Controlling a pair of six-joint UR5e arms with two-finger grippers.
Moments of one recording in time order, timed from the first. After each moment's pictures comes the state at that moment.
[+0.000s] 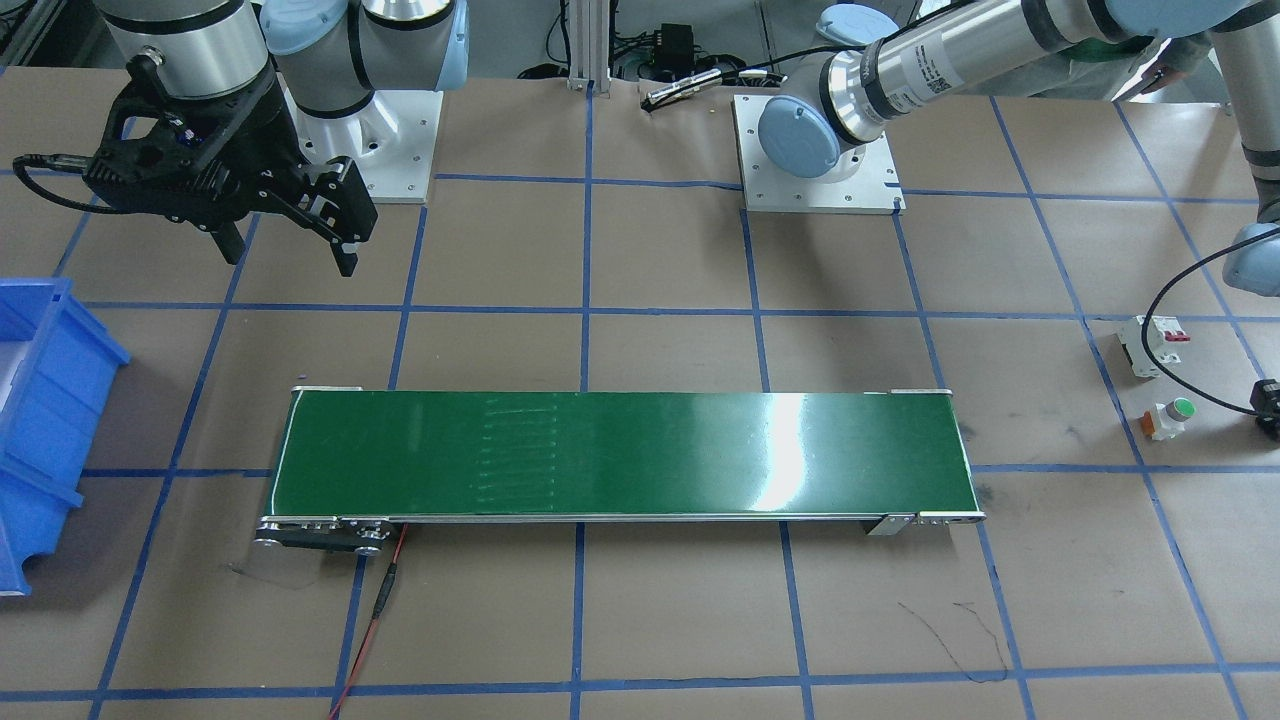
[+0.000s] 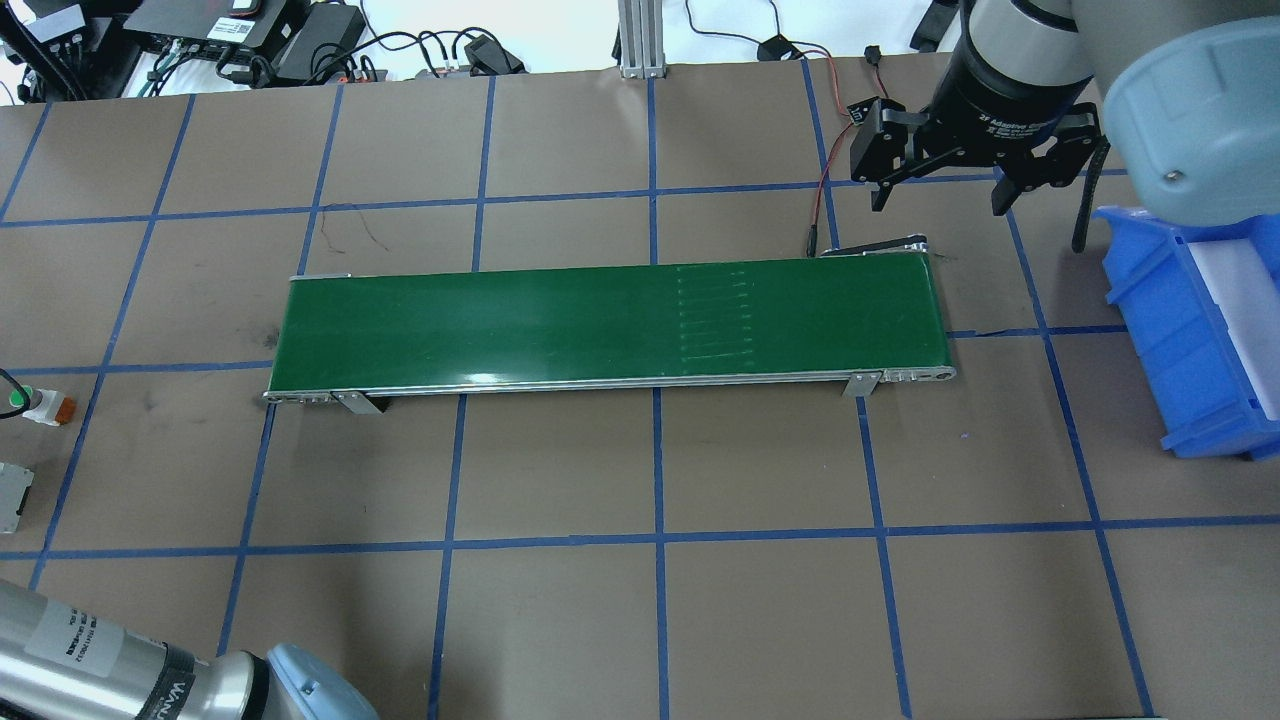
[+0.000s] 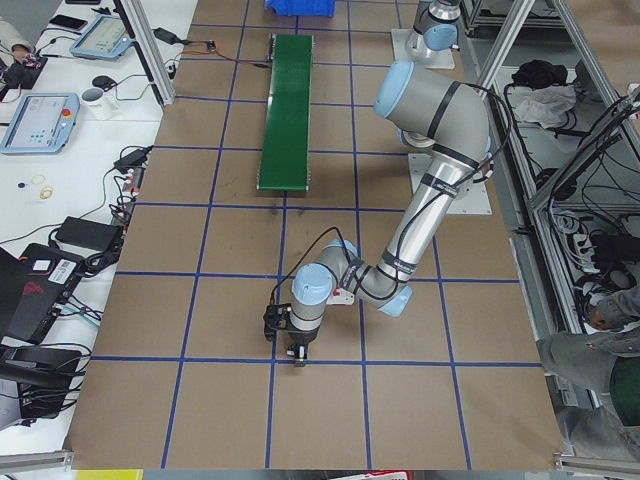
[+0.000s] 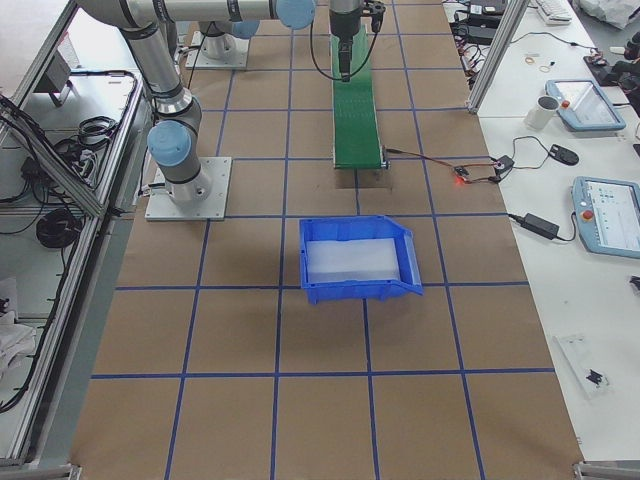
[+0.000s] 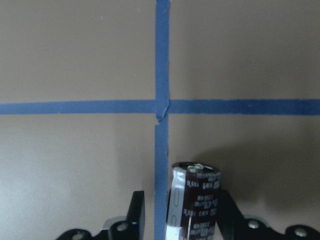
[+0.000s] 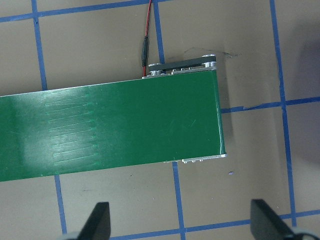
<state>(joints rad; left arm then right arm) -0.55 -2.25 -1.60 -0.54 1.62 1.02 1.60 -1.60 1.59 -1.68 -1.60 0.14</state>
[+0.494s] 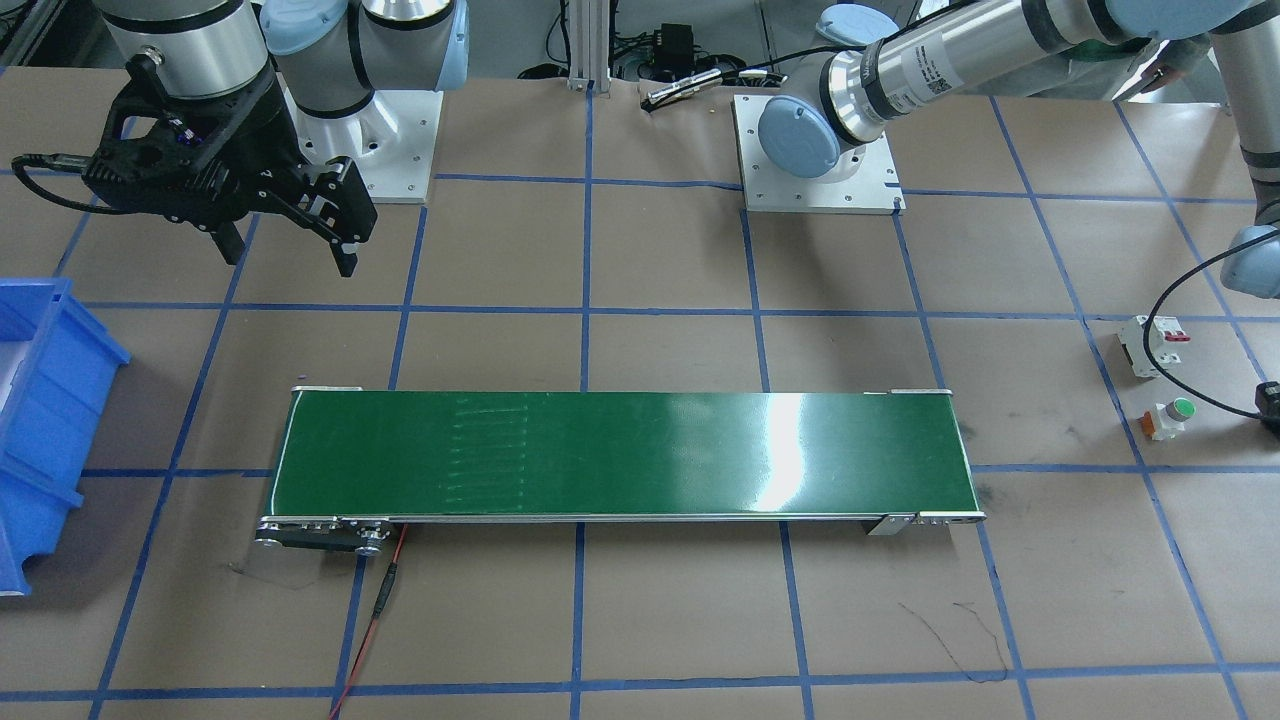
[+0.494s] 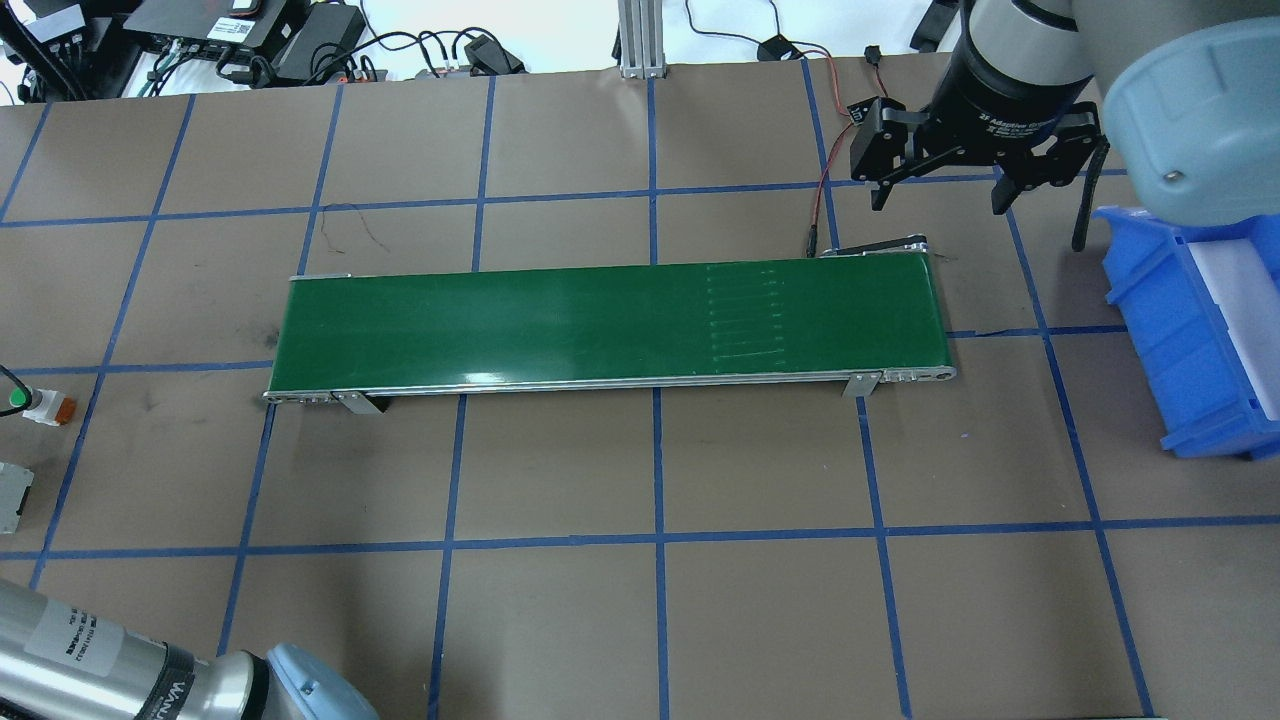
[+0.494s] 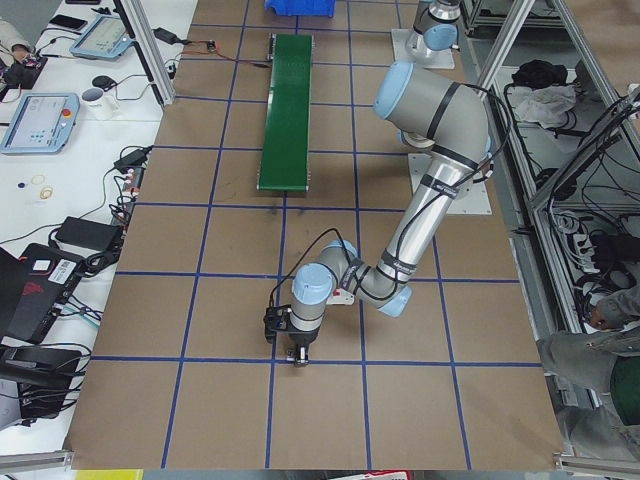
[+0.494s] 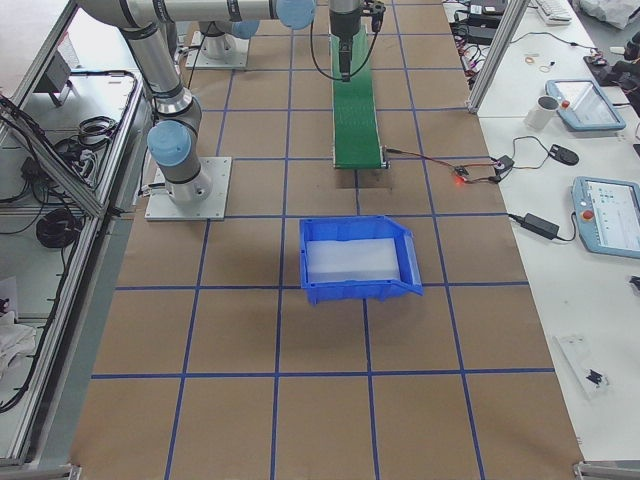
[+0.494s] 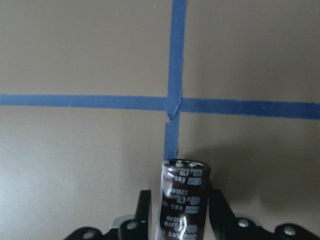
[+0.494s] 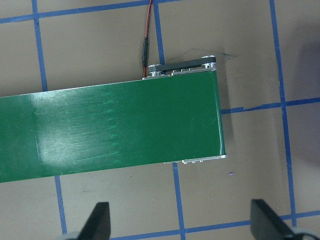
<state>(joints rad) -0.55 -2.26 -1.60 -0.52 1.63 0.97 1.60 -1.60 1.59 -1.68 -1.60 0.14</state>
